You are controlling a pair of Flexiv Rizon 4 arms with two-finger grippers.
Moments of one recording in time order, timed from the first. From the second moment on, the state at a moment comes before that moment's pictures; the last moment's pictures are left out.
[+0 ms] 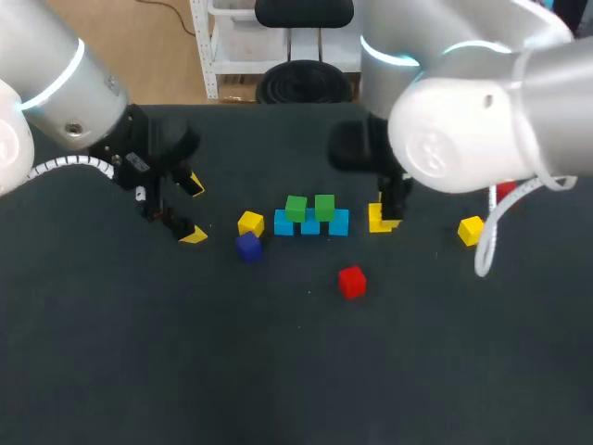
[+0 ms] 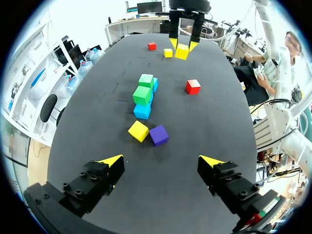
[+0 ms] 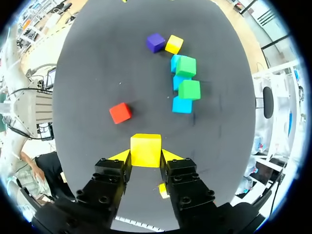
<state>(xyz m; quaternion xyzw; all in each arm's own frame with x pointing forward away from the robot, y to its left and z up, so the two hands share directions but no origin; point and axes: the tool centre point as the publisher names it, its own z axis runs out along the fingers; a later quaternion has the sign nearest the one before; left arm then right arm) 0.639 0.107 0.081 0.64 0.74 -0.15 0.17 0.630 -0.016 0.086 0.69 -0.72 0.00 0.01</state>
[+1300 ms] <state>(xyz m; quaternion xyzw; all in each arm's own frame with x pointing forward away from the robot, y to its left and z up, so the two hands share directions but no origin) 0.639 0.107 0.081 0.64 0.74 -0.15 0.17 0.680 0.050 0.079 0.69 -0.72 -0.01 -0.04</state>
